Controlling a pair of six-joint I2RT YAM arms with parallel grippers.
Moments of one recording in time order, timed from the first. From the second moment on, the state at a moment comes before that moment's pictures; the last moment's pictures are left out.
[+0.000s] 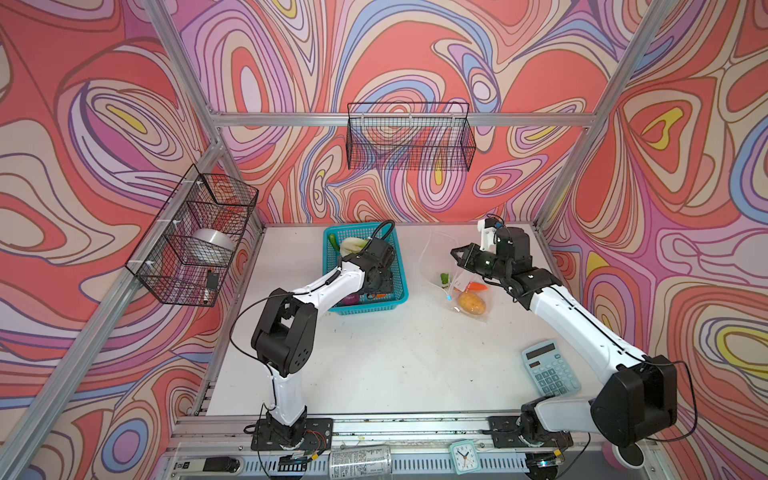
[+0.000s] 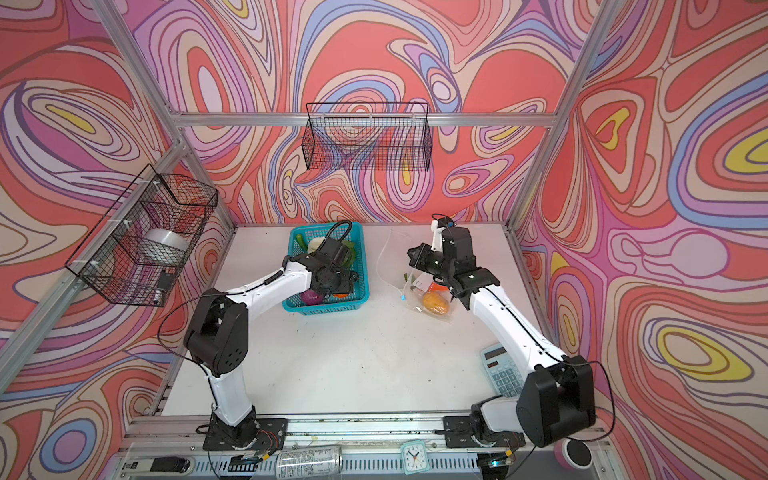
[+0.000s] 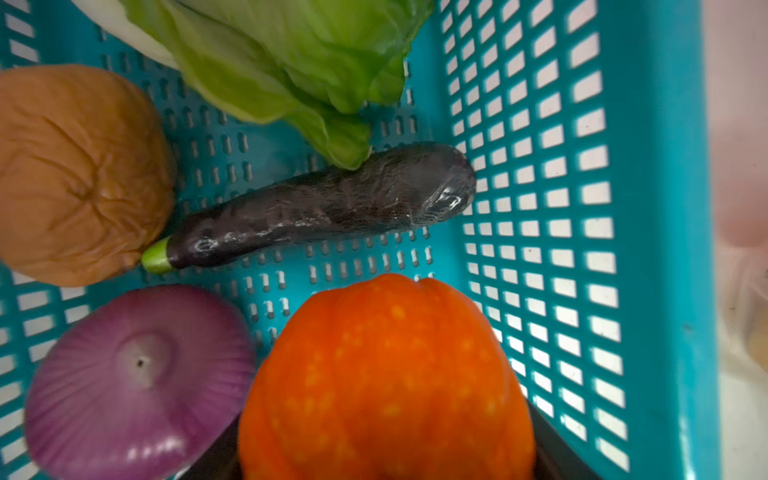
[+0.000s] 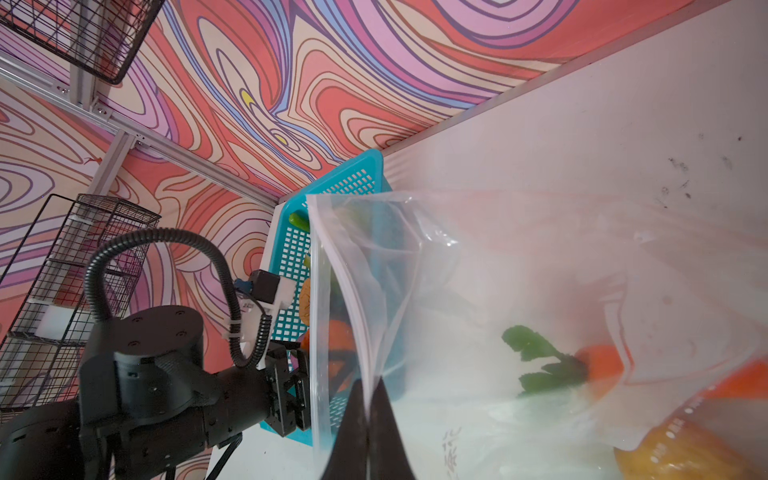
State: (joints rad) left arm -0.53 1.86 1.44 -0.68 -0.11 -0.55; right arm 0.28 1.36 1.13 -0.23 -0.31 0.66
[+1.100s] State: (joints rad) left arm -0.52 1.60 1.43 -0.58 -0.01 -0.59; right arm 0.28 1.36 1.13 -0.22 -0.31 0.66
